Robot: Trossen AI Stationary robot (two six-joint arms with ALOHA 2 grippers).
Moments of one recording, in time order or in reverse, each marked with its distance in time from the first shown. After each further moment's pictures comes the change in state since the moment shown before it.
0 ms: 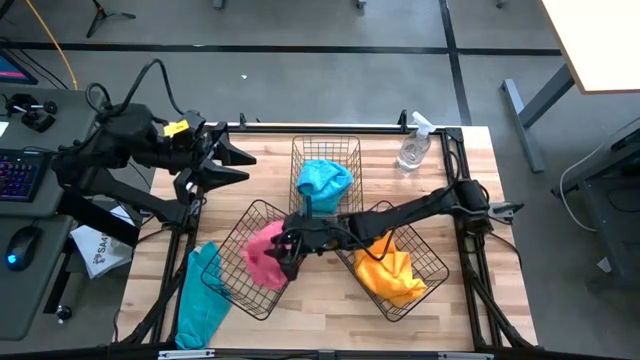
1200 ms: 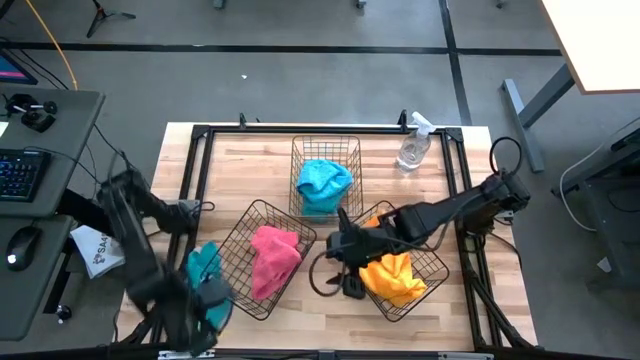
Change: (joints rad) left arm -0.897 0.559 0.000 -0.764 0.055 -1.194; right arm 0.126 -0.298 0.001 -0.729 -0.157 -0.104
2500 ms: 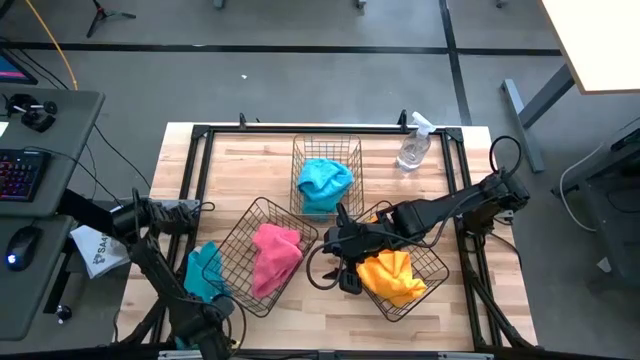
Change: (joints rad) left arm -0.050 0.254 -0.378 0.395 0.186 -0.182; right arm -0.022 0.000 0.000 0.019 0.000 -0.026
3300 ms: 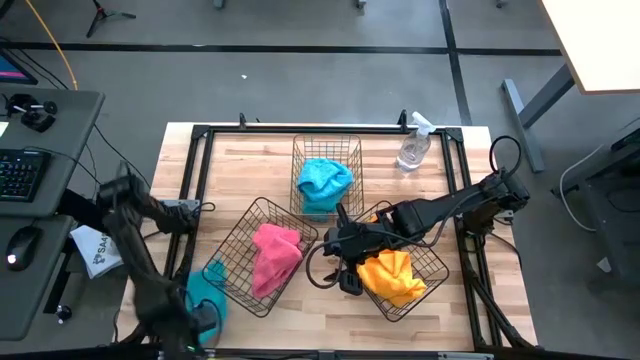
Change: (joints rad) left arm -0.081 -0.264 0.026 0.125 -0.030 -0.019; right arm 0.000 0.000 0.000 0.000 -0.049 0.034
